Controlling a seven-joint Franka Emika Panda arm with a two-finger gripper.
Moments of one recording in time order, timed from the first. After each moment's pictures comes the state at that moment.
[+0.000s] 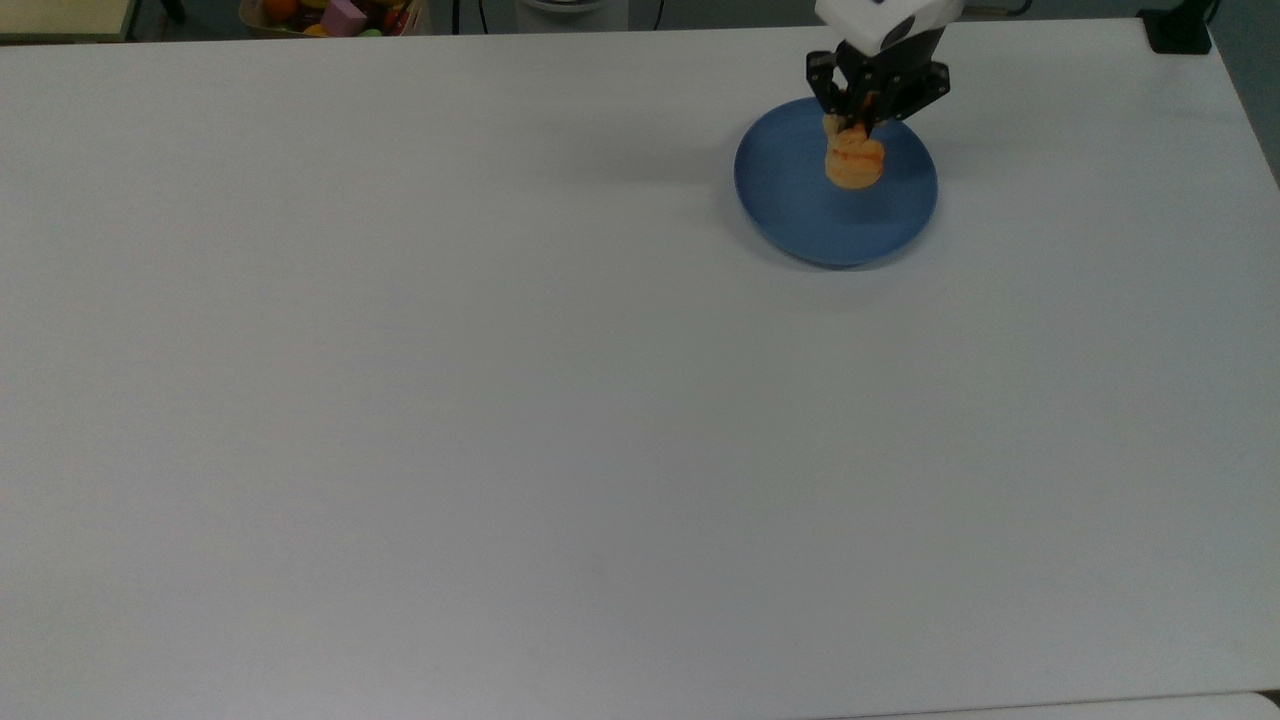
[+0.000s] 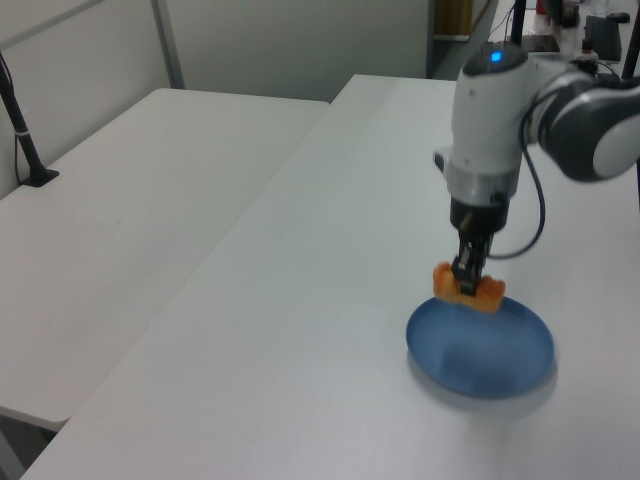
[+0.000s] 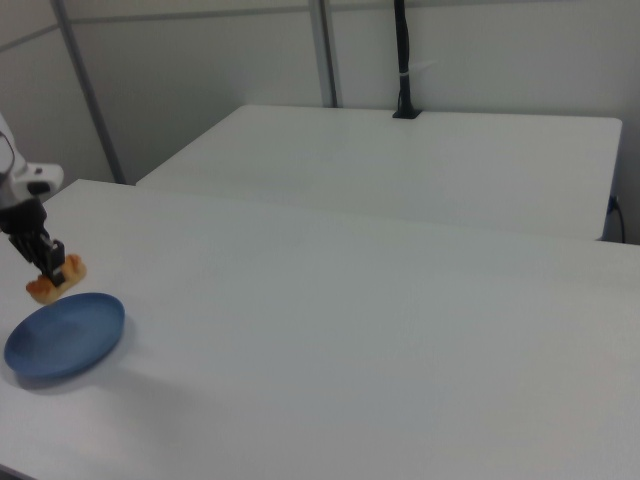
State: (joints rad) arm 0.21 0.16 0.45 -1.88 -0.14 2.03 0.74
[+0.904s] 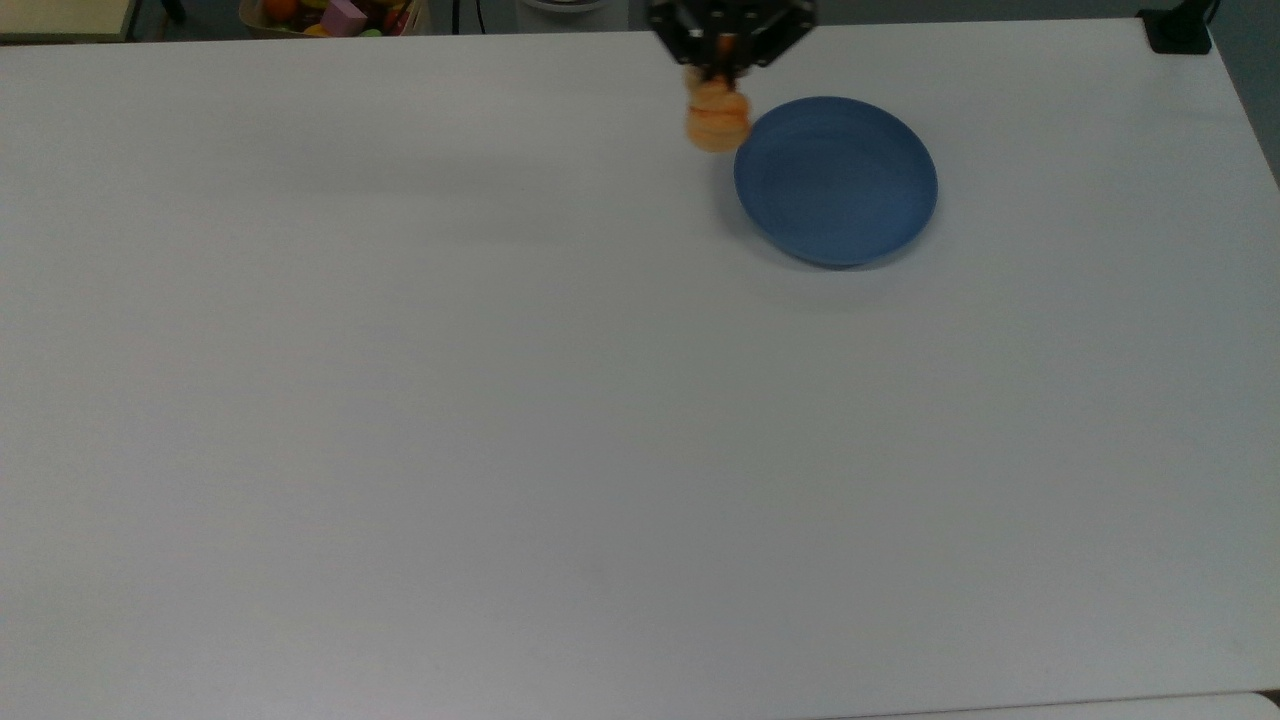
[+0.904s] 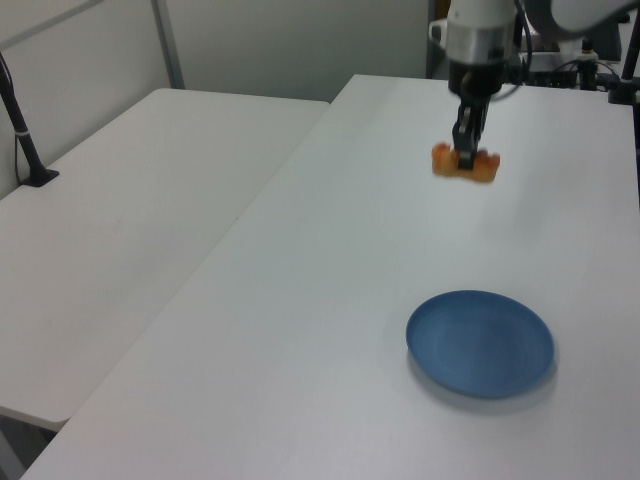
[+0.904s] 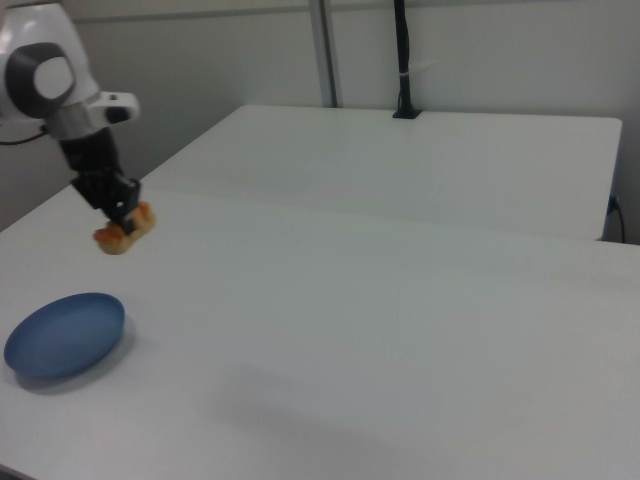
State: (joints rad) arm 0.15 0.03 0.19 -1.74 -0.05 1.78 0.29
